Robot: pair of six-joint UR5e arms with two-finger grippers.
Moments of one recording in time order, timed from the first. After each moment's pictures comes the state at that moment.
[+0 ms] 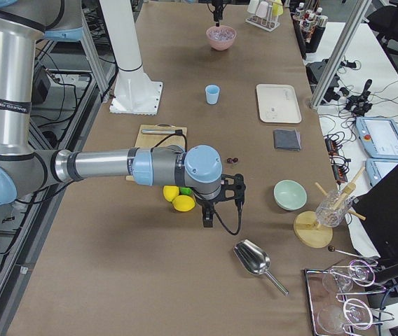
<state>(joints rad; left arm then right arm) -1.02 -1.42 -1.97 -2.00 -2.12 -0.61 1.65 -1.74 1.86 -1.66 2.48 -0.06</state>
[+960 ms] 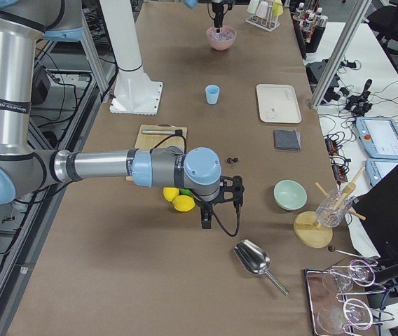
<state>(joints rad) -0.97 -1.44 -1.88 -2.07 -2.11 -0.60 1.64 -1.75 1.86 -1.66 2.48 -0.06</state>
